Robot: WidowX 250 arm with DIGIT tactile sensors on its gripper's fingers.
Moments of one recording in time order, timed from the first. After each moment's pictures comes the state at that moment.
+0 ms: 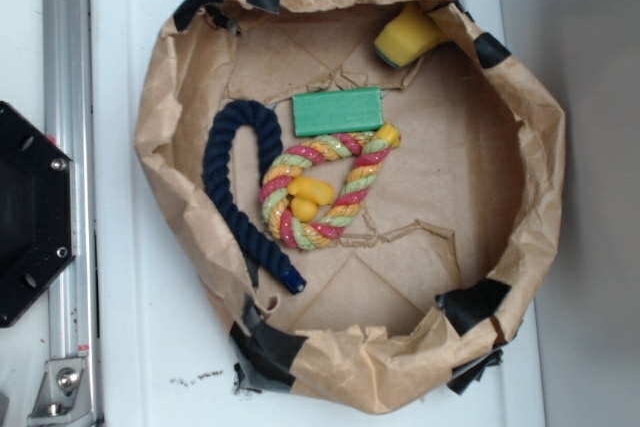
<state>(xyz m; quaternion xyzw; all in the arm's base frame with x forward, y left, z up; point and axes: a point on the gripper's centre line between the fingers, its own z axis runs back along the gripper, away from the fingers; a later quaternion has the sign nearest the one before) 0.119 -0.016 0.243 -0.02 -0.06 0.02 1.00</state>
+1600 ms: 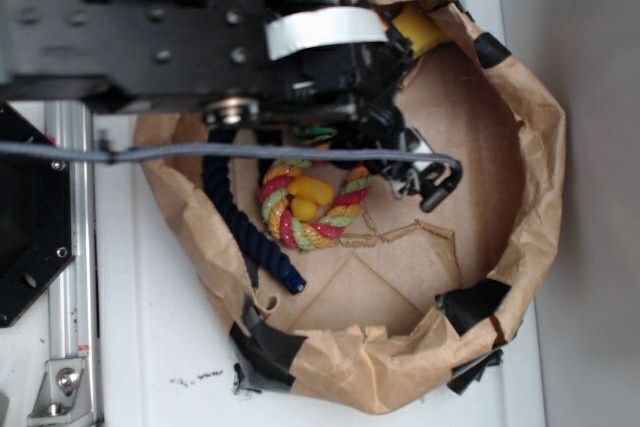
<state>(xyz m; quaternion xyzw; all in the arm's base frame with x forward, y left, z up) 0.283 0.063 0.084 -0.02 -0.23 0.33 0.91</state>
